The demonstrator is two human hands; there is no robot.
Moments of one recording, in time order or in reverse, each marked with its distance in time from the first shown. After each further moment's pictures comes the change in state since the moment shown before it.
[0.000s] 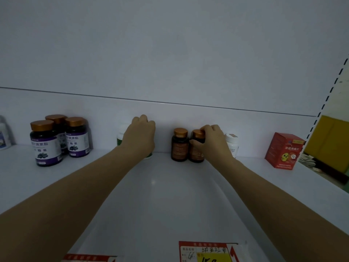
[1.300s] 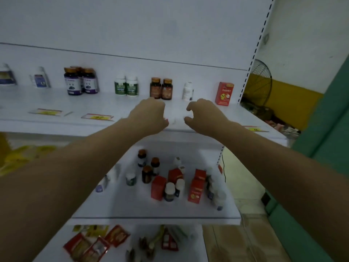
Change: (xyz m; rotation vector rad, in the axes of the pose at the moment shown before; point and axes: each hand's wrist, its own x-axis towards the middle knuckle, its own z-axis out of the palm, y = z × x) left_hand -0.262 0.151 -0.117 -0.076 -0.145 0.066; right_hand -0.264 0.008 -0.174 -0.317 -0.177 -0.249
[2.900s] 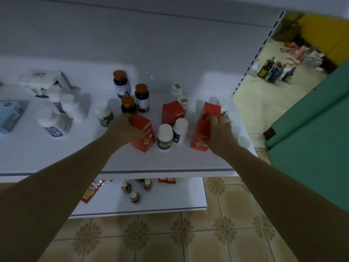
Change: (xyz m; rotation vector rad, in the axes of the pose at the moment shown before) left_hand -0.012 -0.087 0.363 -0.665 -0.486 -0.653; right_hand -0.070 0.112 0.345 0.201 -0.382 0.364
